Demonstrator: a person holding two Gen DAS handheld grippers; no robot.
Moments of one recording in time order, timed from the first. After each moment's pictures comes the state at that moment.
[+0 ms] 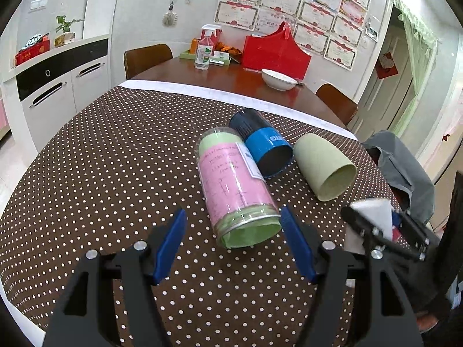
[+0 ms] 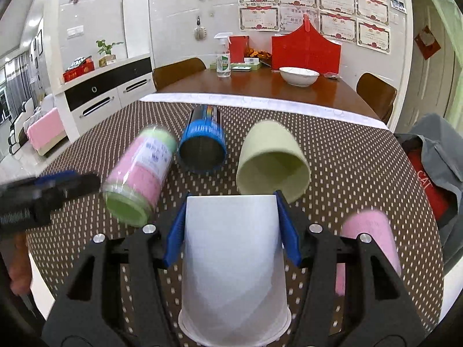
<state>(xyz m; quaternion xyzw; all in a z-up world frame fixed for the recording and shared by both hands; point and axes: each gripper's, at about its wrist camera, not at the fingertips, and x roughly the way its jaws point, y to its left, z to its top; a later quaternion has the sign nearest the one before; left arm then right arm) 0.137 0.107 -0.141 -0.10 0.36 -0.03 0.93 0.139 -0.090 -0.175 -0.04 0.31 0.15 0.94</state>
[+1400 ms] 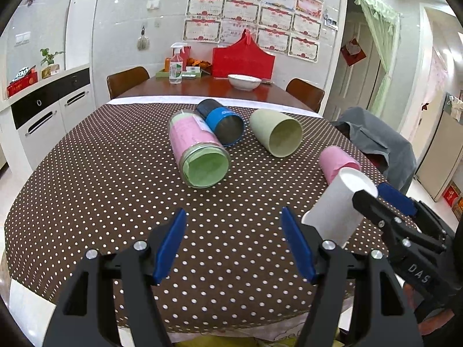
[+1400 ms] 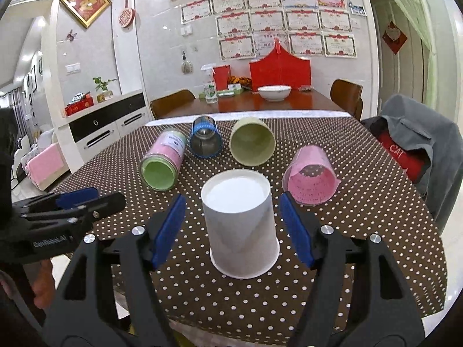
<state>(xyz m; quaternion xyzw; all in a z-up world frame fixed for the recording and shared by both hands) 0.023 0.063 -0.150 -0.04 0.31 -0.07 0.95 0.010 -0.130 -0.166 0.03 0.23 0.13 0.96</state>
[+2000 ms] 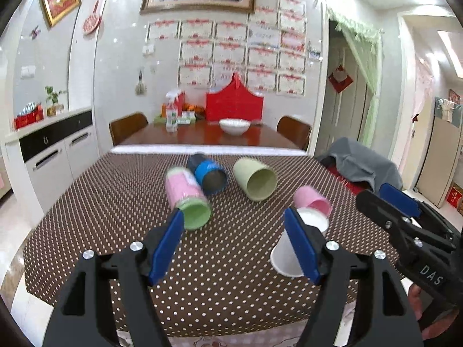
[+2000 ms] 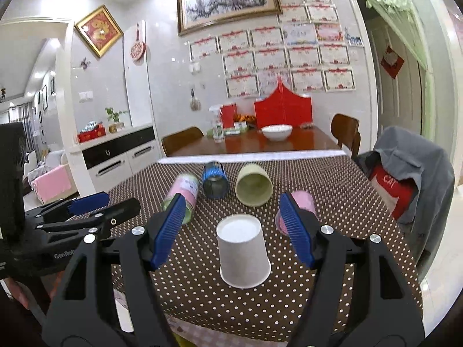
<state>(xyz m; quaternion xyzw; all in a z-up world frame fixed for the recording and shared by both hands) -0.040 0.037 -0.086 -0.01 0.20 -0.08 0.98 -0.044 -0.148 -0.110 0.04 0.13 0.14 0.98</state>
